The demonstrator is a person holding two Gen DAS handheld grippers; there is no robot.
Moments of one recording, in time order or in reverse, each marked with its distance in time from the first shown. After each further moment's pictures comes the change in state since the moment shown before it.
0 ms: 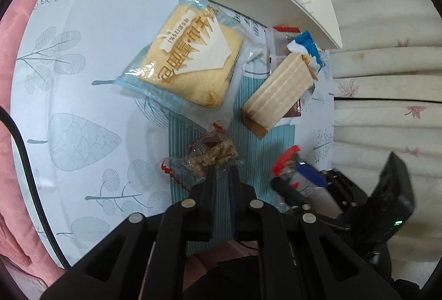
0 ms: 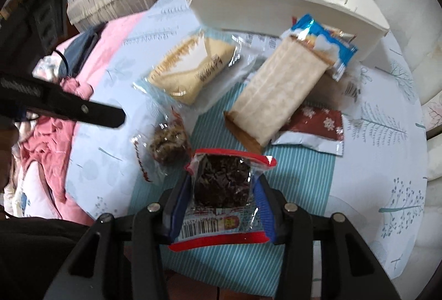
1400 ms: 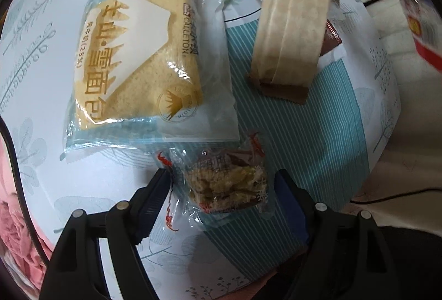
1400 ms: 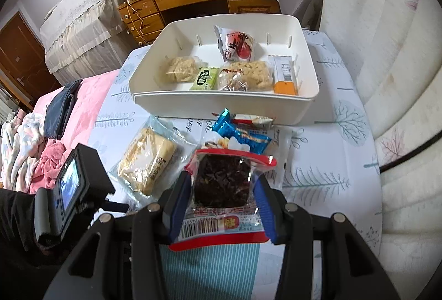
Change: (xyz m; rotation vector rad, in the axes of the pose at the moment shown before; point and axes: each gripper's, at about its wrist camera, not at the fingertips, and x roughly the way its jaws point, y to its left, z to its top) left arm 0.094 -0.044 0.011 0.469 0.162 0.355; right arm -0.064 -0.073 0.076 0.147 -0.165 -0.081
